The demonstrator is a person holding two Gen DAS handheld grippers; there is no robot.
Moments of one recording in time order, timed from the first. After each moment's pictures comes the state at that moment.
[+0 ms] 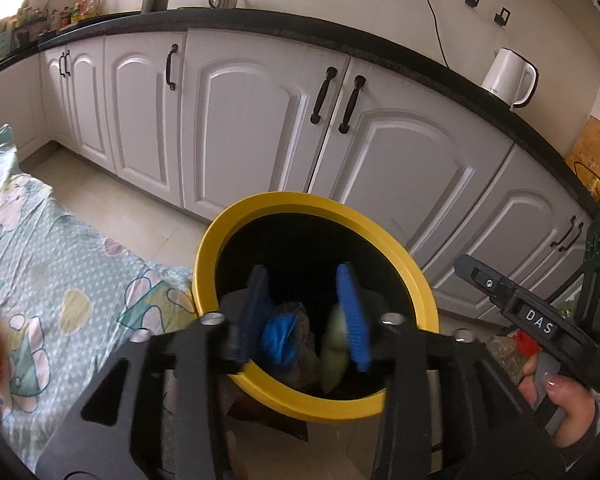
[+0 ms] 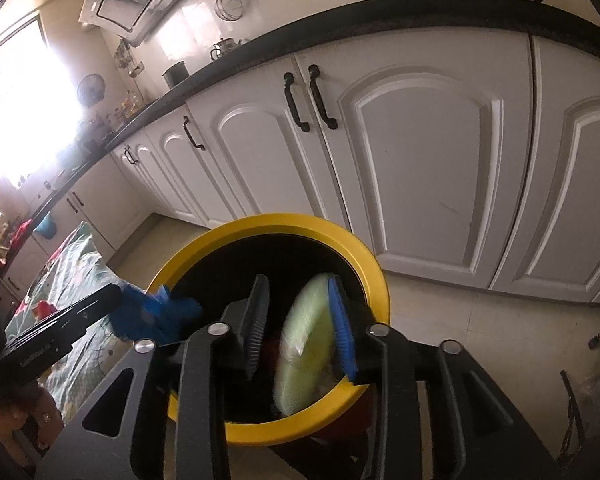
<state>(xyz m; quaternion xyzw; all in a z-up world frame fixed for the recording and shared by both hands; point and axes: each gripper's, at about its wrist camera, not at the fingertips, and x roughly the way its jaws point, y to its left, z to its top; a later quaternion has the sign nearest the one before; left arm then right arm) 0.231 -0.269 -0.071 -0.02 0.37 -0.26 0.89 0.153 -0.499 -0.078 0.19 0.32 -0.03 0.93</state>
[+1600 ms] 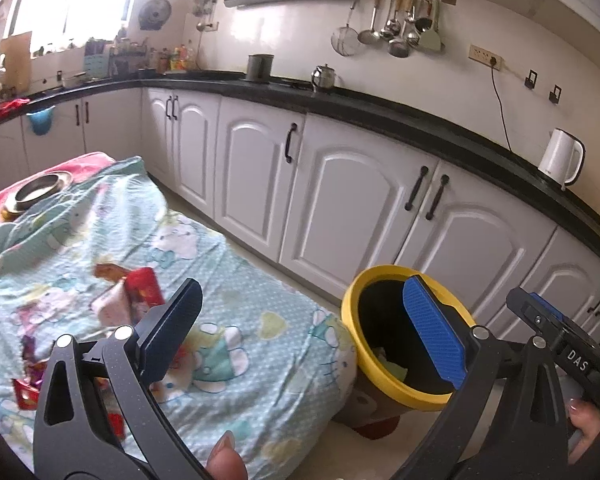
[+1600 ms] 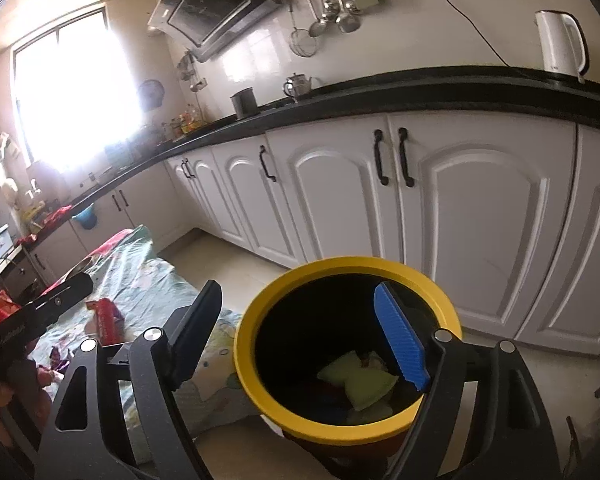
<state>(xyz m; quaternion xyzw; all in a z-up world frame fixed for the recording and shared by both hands) 0.172 -0.136 0.001 -0.06 0.27 -0.10 0.96 0.126 -0.407 -0.013 0.13 0.24 0.04 0.96</state>
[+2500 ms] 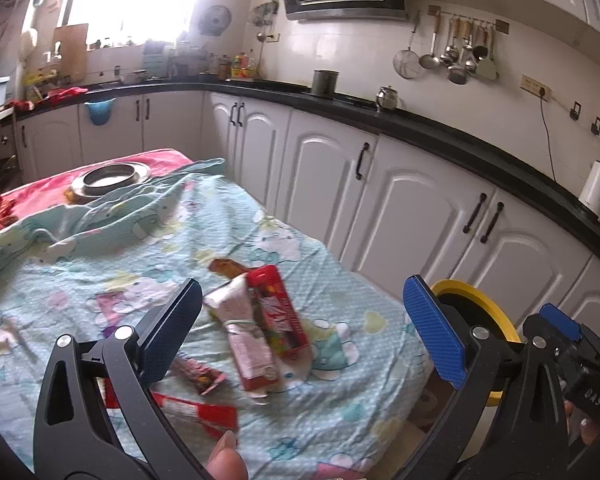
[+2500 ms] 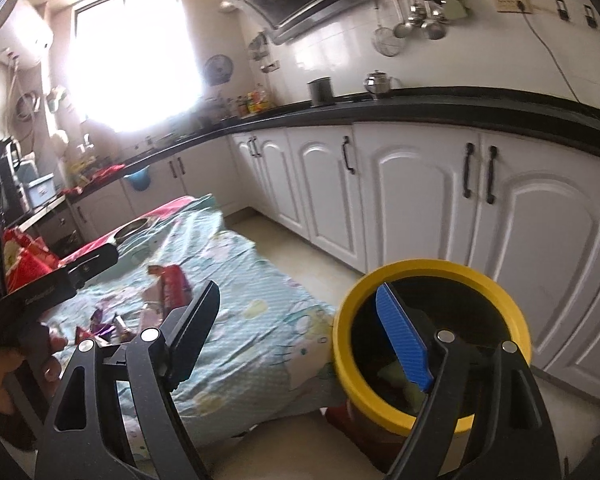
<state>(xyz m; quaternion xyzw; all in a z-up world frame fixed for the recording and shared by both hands) 0.144 -0.043 0.003 -0.09 0.25 -0.01 0.96 0.123 -0.310 -0.003 0.06 0.25 0.15 0.96</state>
